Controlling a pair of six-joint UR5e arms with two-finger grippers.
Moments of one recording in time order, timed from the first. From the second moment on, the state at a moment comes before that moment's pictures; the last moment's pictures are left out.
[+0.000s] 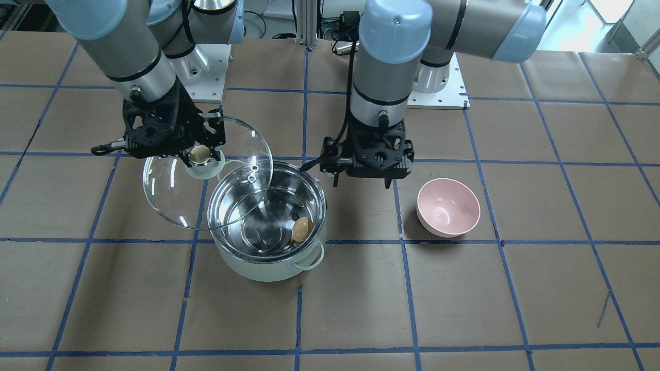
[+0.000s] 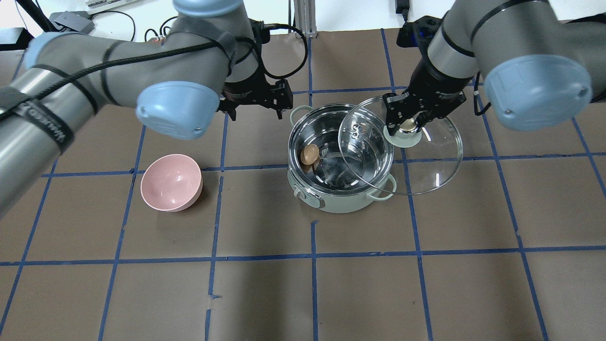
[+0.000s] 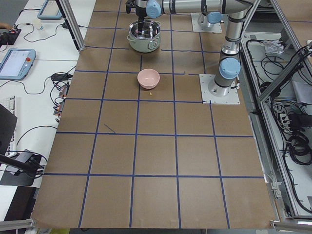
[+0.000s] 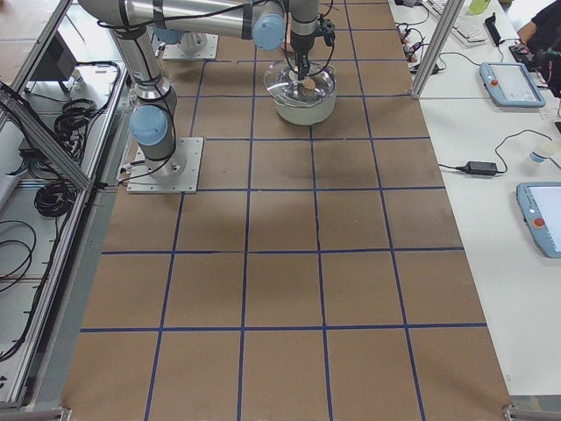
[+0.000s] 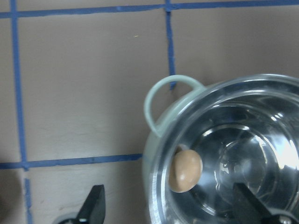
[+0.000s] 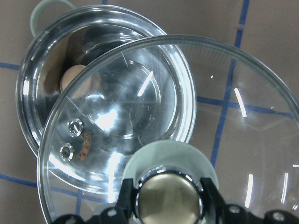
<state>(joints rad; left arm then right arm) -1.79 -1.73 -1.59 -1.30 1.59 -0.20 1.65 -1.52 1.70 -1.78 -1.41 -0.10</state>
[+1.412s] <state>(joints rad) -1.52 -1.50 -1.54 -1.64 1.60 0.02 1.82 -1.37 1.70 -2.05 -1.43 -0.02</state>
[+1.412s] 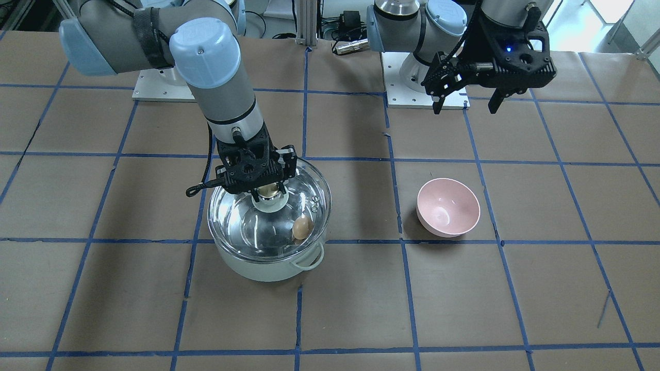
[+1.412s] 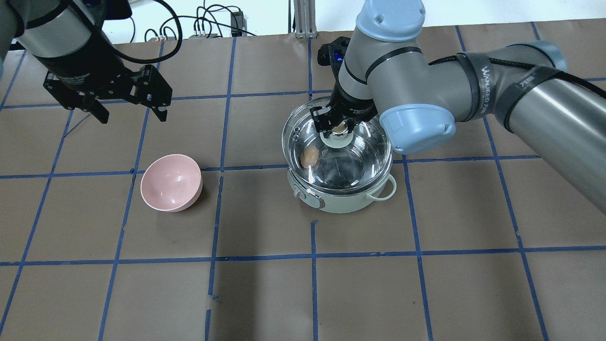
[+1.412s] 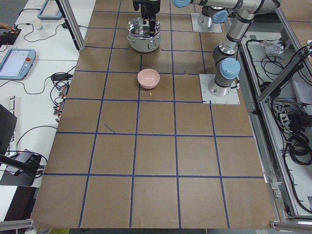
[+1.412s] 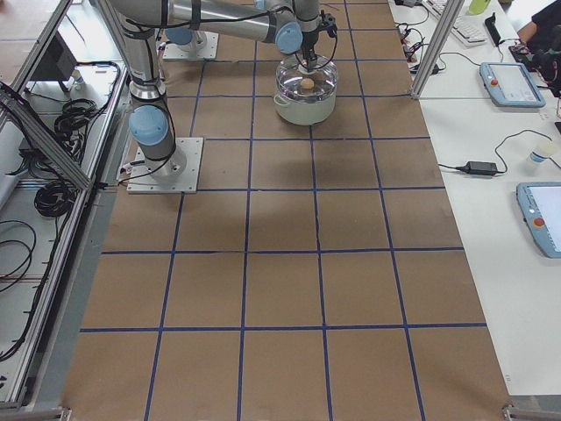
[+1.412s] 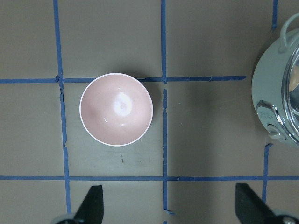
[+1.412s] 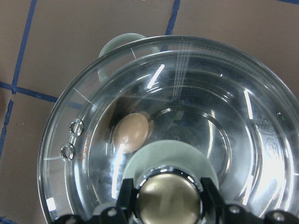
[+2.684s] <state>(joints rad) -1.49 -1.50 -1.52 -1.69 1.59 0.02 1.81 -1.37 1.71 -2.04 -1.45 0.00</state>
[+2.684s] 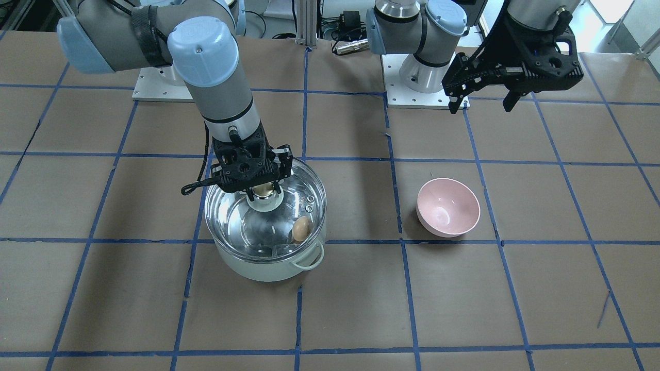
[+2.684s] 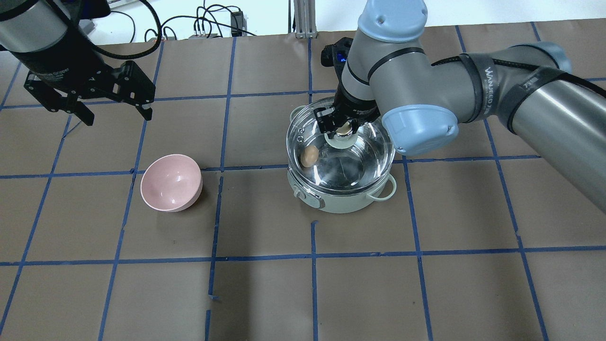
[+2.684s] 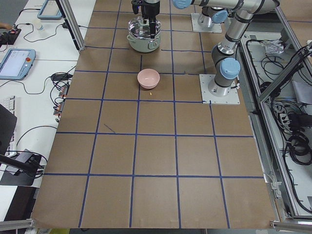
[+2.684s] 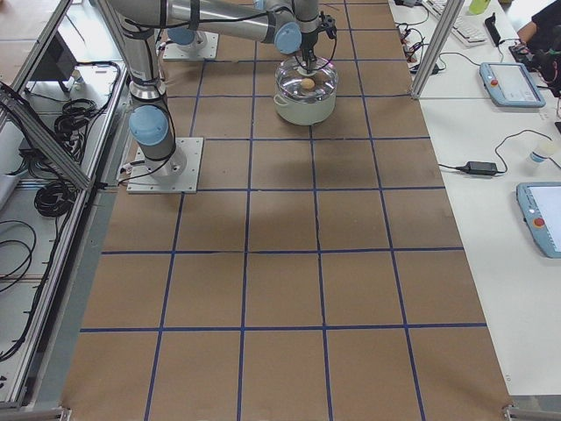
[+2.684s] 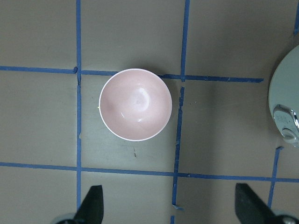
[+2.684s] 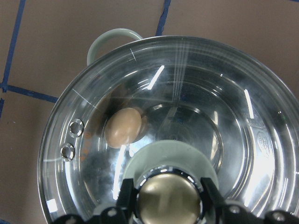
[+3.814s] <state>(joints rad) -1.50 -1.54 -1.51 -1.70 1.59 0.02 1.81 -1.37 1.71 -2.05 -1.45 -0.01</state>
